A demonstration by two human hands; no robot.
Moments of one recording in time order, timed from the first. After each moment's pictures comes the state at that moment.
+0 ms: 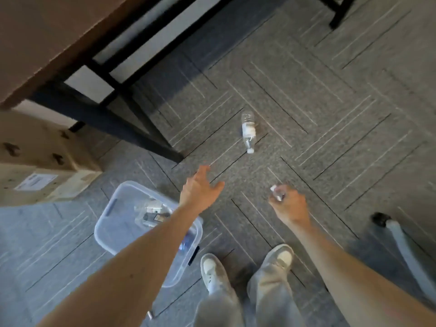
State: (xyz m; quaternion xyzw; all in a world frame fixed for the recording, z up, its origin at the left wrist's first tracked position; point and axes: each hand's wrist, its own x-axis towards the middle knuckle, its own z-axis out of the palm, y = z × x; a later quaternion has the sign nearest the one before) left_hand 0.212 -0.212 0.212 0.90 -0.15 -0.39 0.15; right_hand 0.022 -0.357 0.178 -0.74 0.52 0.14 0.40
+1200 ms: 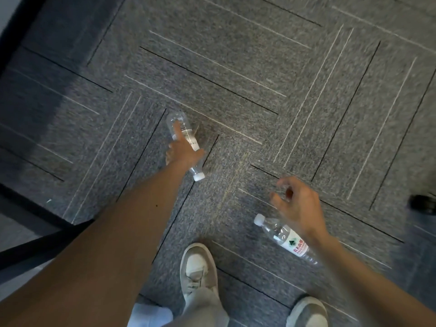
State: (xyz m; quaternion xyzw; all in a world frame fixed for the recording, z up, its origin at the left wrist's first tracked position) left_hand 0.302 -0.497 -0.178 0.90 -0.24 -0.37 0.02; right_hand 0.010 -0.489 -0.083 -0.66 0.63 0.03 0.40
